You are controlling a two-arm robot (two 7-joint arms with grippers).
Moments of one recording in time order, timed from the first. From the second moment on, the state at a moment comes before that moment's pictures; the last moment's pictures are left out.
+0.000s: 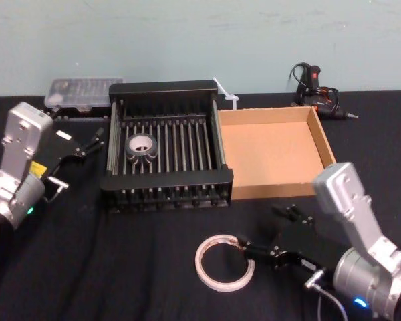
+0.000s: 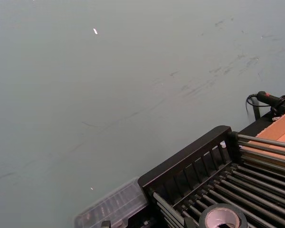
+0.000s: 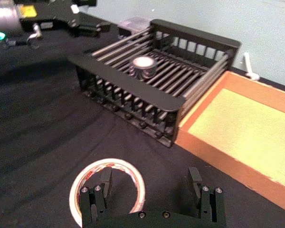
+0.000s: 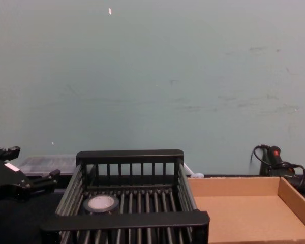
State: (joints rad) left arm -0.20 0.60 0.45 -1.41 -0.25 -0.12 0.03; right arm -0.19 0.49 -0.32 -1.93 0.23 0.36 0.30
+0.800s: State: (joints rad) left arm -0.20 0.60 0.45 -1.41 -0.25 -0.12 0.03; right arm -0.13 0.42 -0.38 -1.78 0.16 0.35 0.33
